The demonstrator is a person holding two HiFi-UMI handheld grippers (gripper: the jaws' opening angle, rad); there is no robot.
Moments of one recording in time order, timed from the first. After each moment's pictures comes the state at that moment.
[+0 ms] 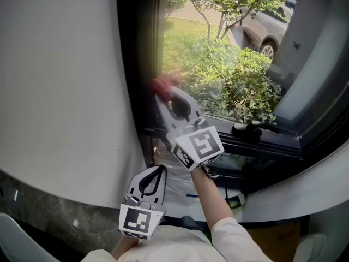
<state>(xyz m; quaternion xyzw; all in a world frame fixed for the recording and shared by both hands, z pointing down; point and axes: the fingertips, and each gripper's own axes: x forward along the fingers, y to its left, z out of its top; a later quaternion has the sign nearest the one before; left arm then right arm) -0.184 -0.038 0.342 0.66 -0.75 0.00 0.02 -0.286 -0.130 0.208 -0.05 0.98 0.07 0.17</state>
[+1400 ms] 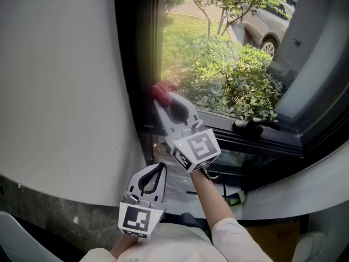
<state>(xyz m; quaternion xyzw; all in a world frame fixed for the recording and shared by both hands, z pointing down) -0.184 -0.040 0.340 0.66 -0.75 -0.01 0.01 -0.287 -0.131 0.241 -0.05 0.99 0.06 0.14</state>
